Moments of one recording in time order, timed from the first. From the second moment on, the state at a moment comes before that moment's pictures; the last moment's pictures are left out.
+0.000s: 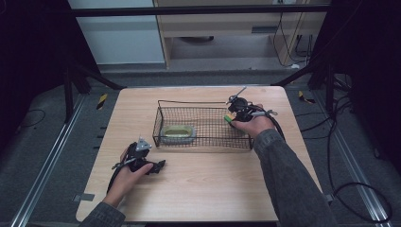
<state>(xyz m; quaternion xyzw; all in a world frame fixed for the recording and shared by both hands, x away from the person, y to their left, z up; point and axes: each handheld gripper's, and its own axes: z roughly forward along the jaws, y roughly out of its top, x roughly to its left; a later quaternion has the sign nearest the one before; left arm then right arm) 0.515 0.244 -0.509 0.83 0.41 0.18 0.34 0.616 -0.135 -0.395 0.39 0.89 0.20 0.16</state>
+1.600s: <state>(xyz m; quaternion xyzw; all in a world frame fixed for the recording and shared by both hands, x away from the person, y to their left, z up) 0.515 0.243 -0.509 0.83 0.41 0.18 0.34 0.565 -0.216 -0.383 0.46 0.80 0.30 0.25</state>
